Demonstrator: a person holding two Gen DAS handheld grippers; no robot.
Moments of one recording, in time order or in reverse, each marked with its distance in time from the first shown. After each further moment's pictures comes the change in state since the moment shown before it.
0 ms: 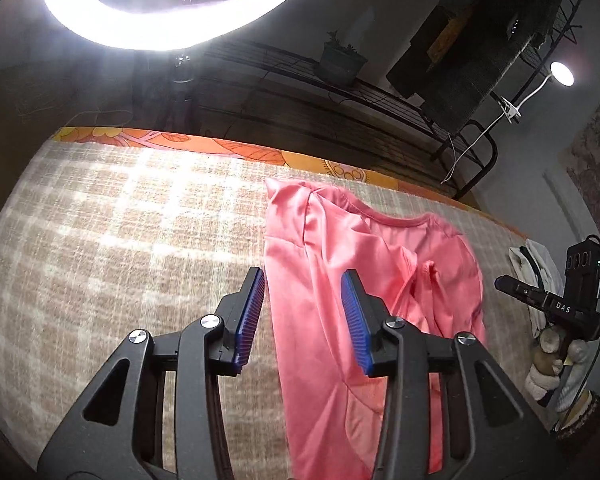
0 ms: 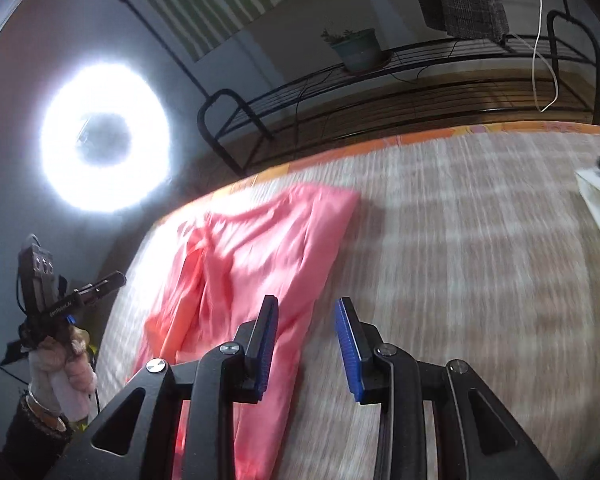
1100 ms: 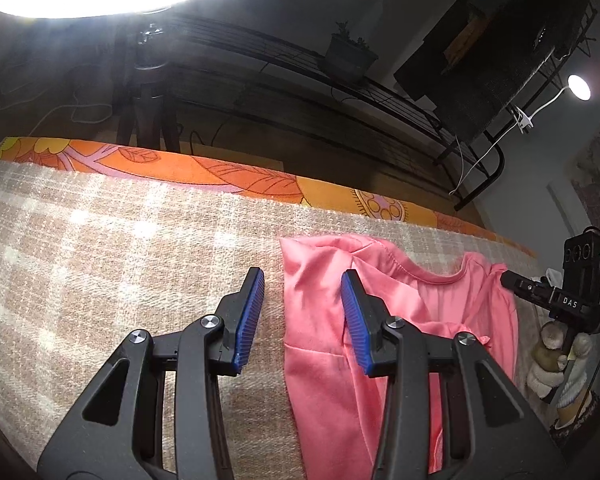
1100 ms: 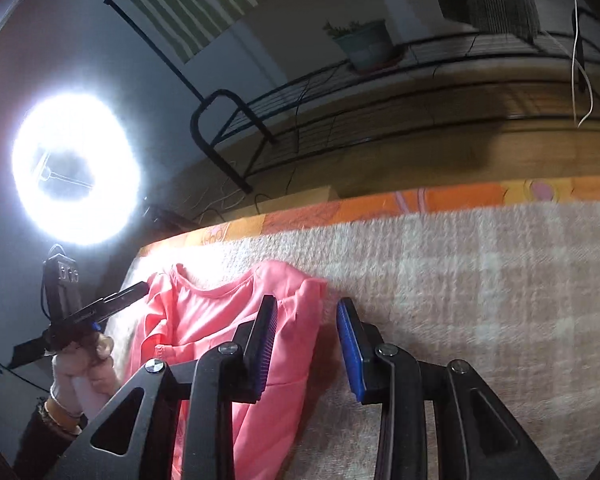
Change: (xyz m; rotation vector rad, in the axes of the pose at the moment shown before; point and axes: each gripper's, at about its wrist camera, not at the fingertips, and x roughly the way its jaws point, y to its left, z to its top) left arm 0.084 0.027 0.051 -0.024 0.039 -0.039; right arm 0.076 -0.025 0.072 -0.016 0.035 0.050
